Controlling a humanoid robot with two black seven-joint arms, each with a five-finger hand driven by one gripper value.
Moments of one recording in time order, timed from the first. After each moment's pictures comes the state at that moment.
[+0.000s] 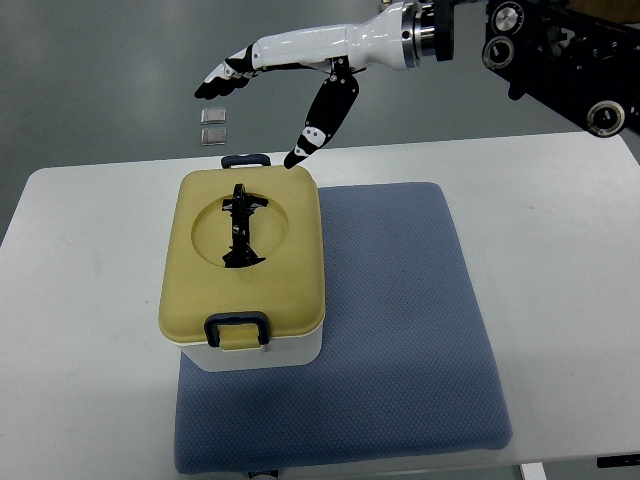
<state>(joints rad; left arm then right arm) 0.03 0.00 -0.02 -0.15 0.02 -0.09 0.05 1.41 -0.29 0.42 1.01 -1.35 0.61 0.43</state>
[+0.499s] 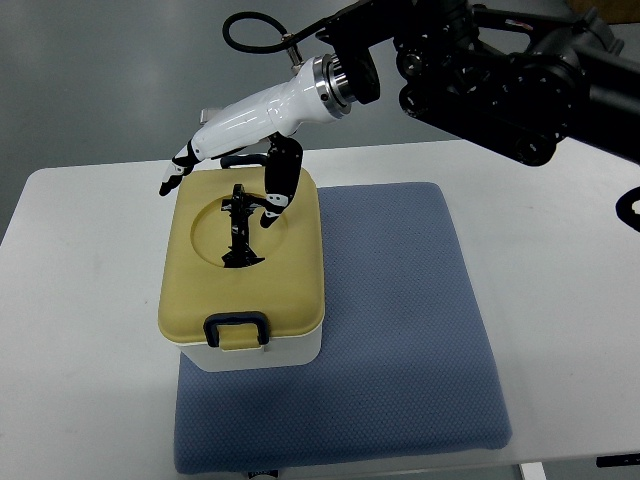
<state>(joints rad) 0.03 0.00 -0.02 -0.15 0.02 -0.09 0.05 1.52 -0.15 0.26 1.03 -1.52 0.61 0.43</state>
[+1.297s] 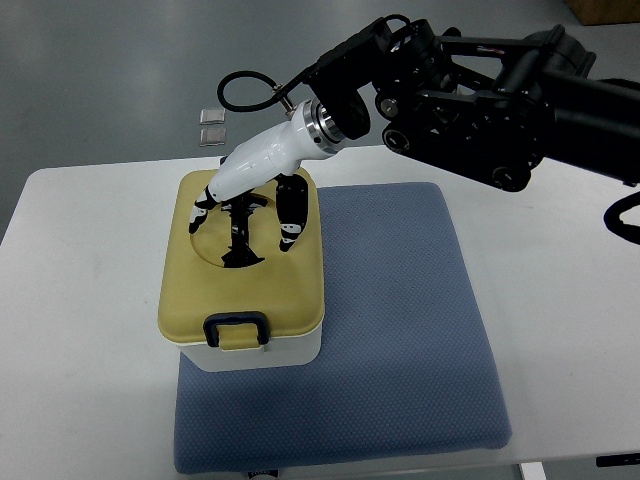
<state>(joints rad) 0.03 0.00 -0.02 -0.15 0.02 -0.09 0.05 1.51 -0.11 0.17 1.01 -1.60 0.60 0.43</state>
